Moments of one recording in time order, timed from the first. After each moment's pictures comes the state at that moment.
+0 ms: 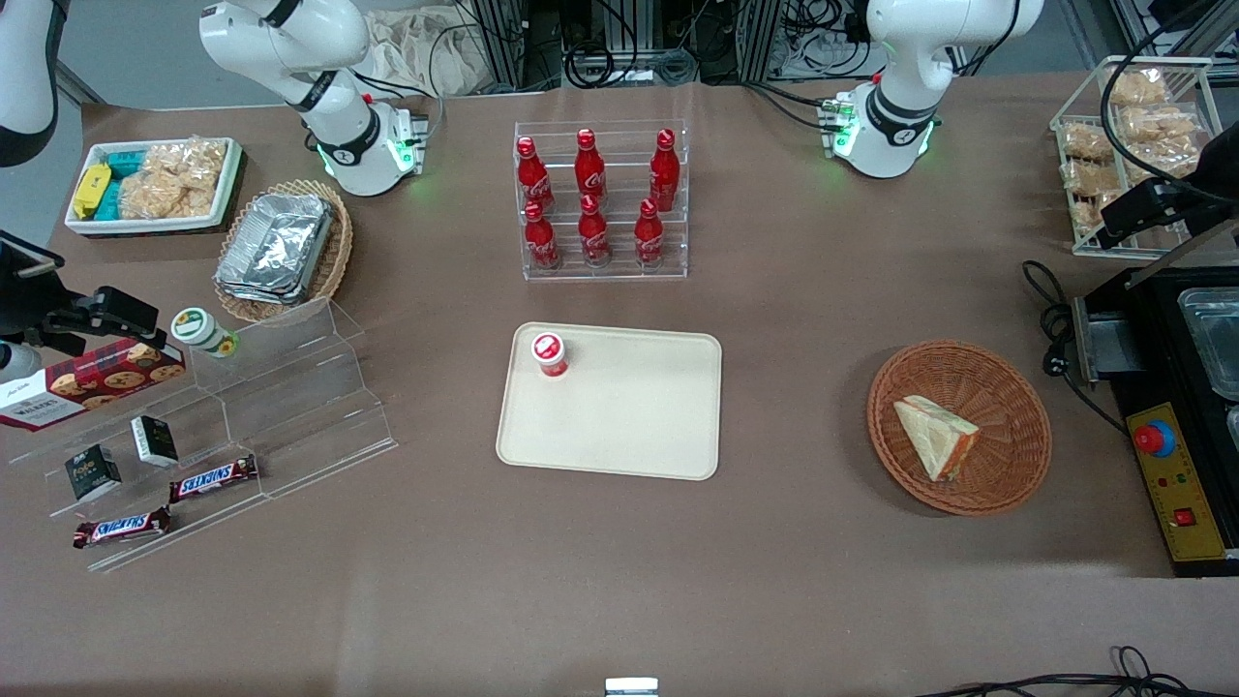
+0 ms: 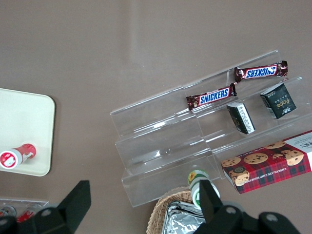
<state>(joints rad) -0.01 -0.16 0.07 -1.72 0.01 1.62 -0.07</state>
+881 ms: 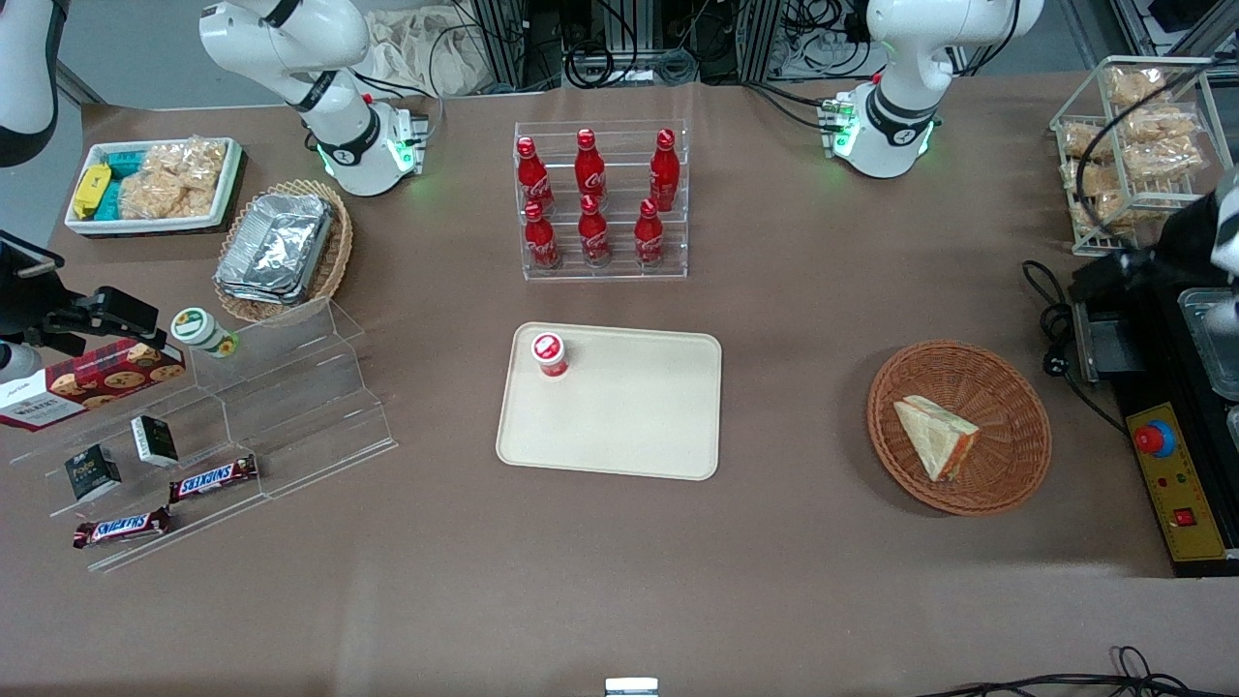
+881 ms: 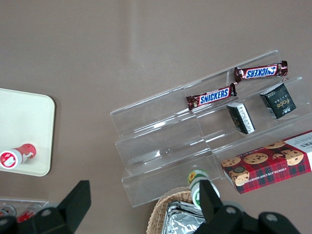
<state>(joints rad) -0.01 0.03 0.07 -1.73 -0.03 1.77 -0.17</state>
